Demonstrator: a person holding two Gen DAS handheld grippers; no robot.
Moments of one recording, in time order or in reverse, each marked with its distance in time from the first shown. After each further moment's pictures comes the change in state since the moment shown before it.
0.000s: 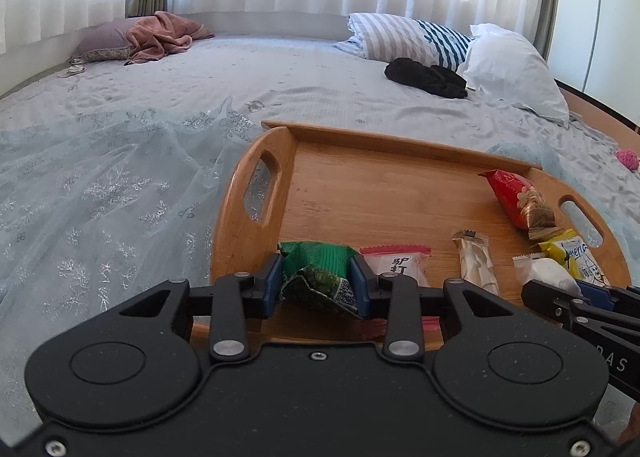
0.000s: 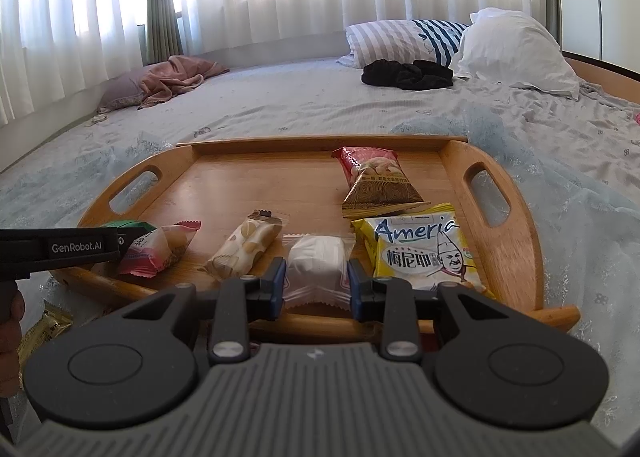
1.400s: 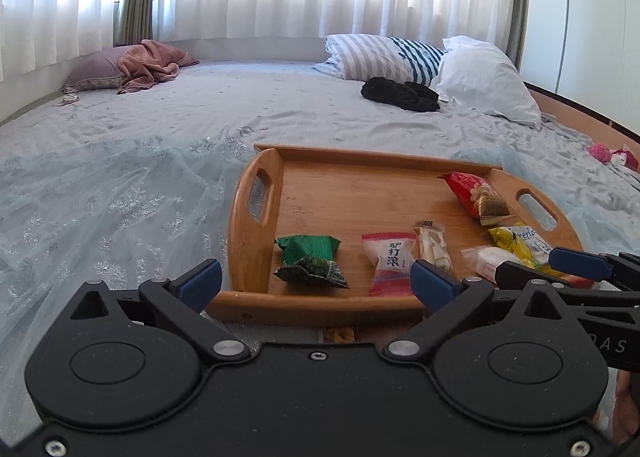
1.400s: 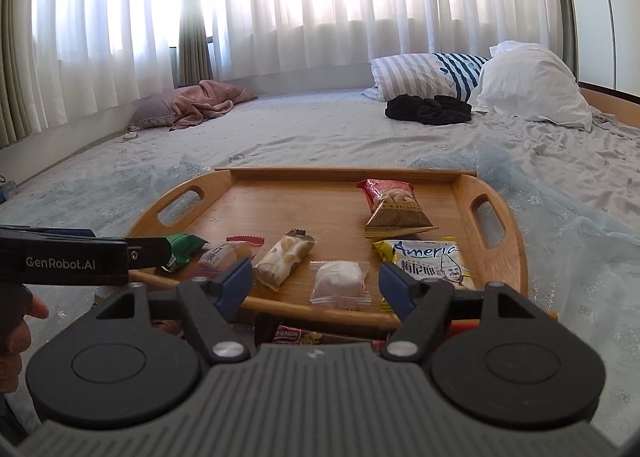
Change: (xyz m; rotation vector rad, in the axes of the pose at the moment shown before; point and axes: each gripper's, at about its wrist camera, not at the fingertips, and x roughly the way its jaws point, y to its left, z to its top) left arm -0.069 0.001 -0.015 0.059 -0.064 -0.050; right arm -0.053 0.004 -0.006 -0.043 -0.098 0.074
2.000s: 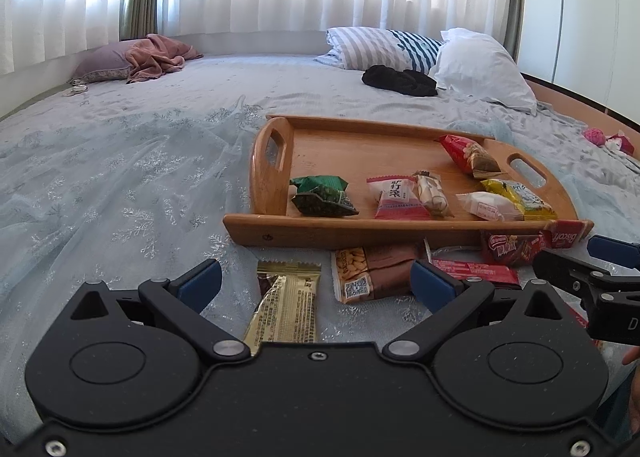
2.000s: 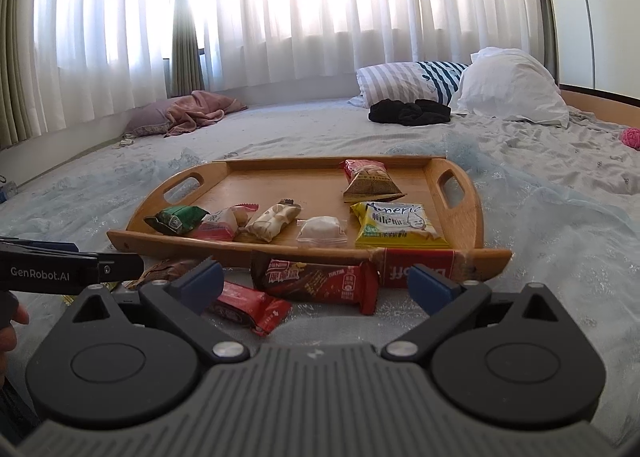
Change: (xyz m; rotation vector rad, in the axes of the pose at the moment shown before) left arm -0.035 0.009 -0.048 0.000 0.008 0.018; right arm -0.046 -0.004 -0.044 0.024 -0.049 -0.039
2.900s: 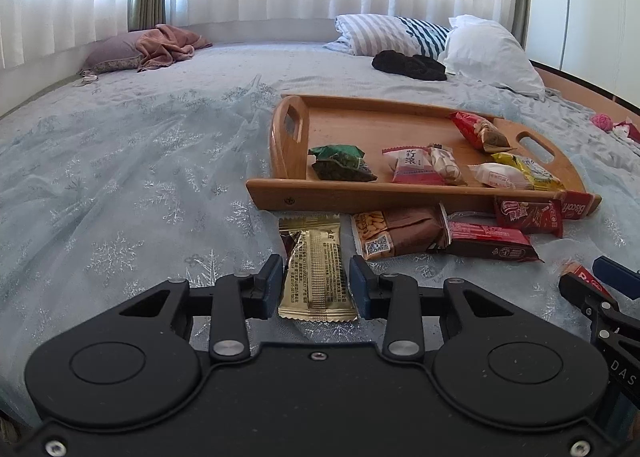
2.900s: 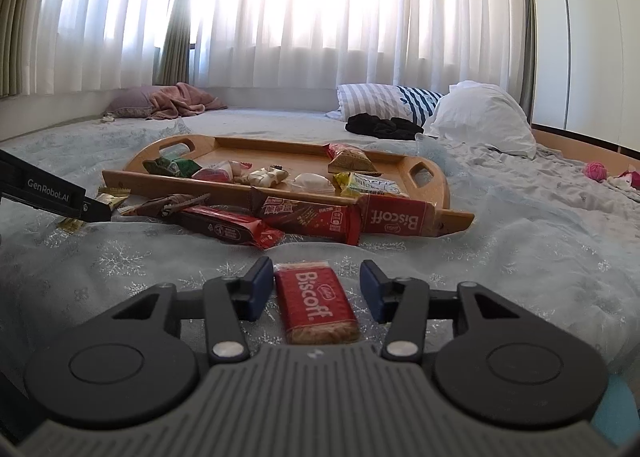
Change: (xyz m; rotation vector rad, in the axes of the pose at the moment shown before) left arm -0.010 0.006 -0.016 0.014 0.035 0.028; right arm -0.030 0.026 -0.048 -0.134 -0.050 -0.122
